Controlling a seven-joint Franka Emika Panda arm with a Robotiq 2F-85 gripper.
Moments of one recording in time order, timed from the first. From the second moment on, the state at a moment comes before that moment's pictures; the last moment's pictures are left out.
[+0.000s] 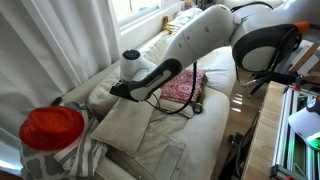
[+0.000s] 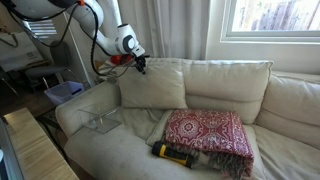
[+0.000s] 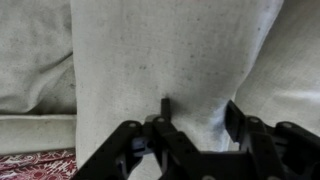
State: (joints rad) arm 0.44 1.29 -0.18 -1.05 0.05 2.70 1.47
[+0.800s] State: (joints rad) arm 0.41 1.25 -0.16 -1.02 0.10 2.51 1.54
